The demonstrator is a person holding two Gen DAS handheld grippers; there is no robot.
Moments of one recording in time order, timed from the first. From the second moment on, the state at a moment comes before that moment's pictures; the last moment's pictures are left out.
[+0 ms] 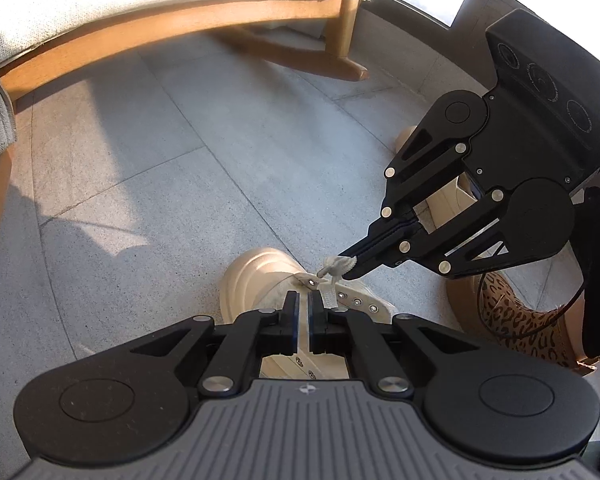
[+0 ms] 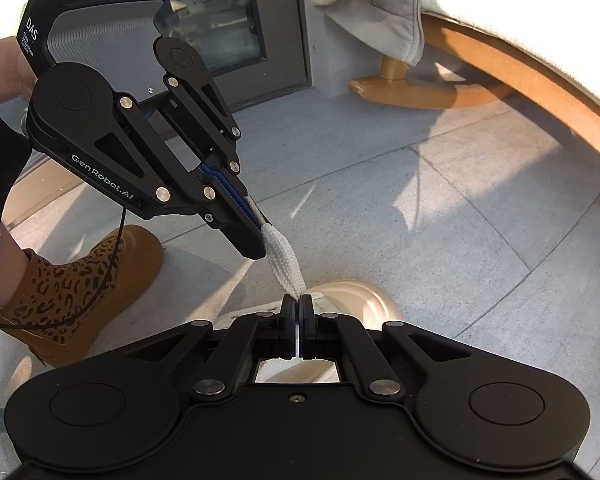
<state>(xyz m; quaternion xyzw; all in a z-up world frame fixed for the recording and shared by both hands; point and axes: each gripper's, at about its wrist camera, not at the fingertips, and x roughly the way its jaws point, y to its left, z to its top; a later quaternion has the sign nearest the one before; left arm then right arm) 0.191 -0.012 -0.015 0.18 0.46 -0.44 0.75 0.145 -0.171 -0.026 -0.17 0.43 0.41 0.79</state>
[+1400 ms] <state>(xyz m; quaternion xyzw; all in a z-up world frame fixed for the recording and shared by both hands) 0.166 -0.048 -0.031 0.32 0.43 -0.44 0.73 0.130 -0.123 -0.025 -0.29 0.40 0.43 0.76</state>
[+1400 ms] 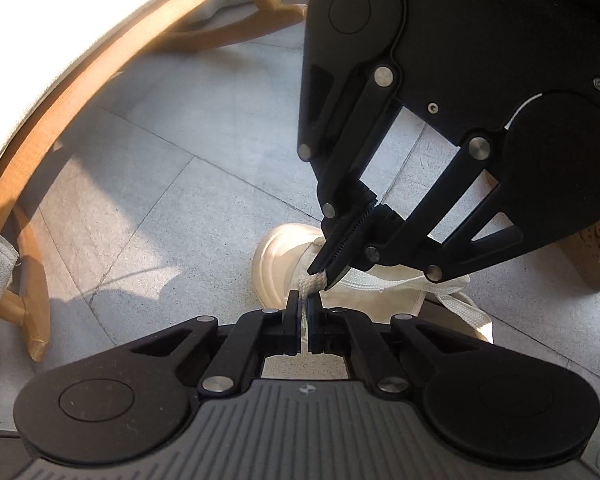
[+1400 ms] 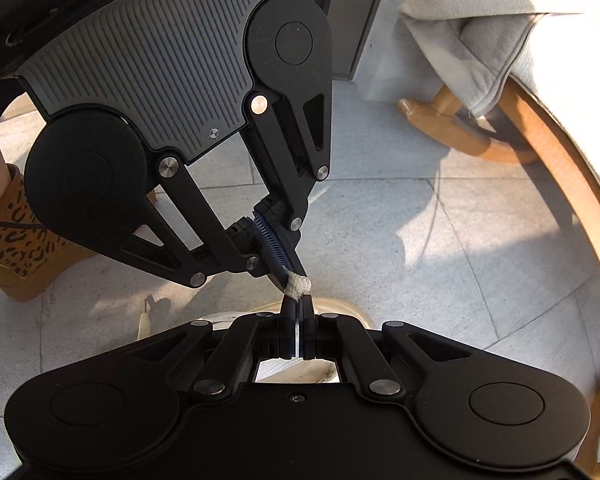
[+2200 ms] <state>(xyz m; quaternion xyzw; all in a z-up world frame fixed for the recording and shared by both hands) 0.216 0.035 -0.095 -0.10 0.46 -0.36 0.80 0.225 -0.178 -0.096 -0.02 0.57 0.31 0.76</state>
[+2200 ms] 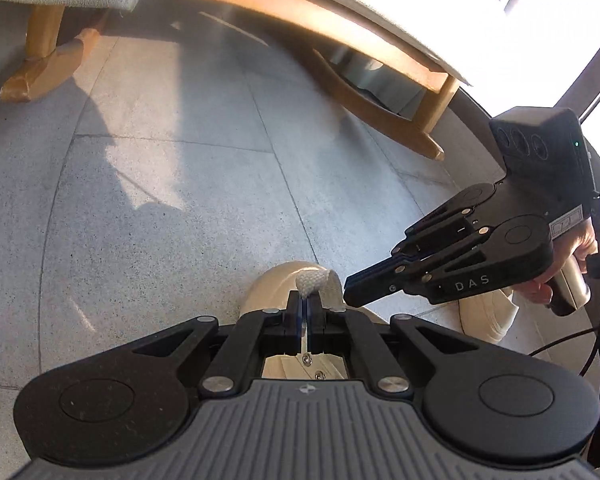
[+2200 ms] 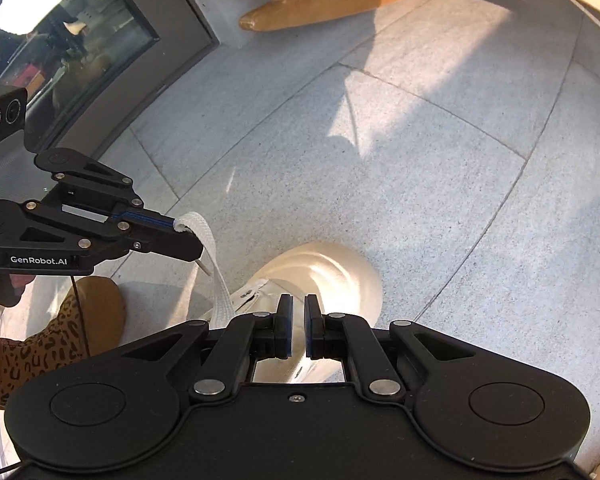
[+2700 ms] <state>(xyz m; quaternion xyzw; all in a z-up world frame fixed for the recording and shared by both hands) 0.221 0.050 -0.129 -0.21 0.48 -0.32 0.79 0.225 -0.171 -0.126 0.07 0.61 0.29 0.74</state>
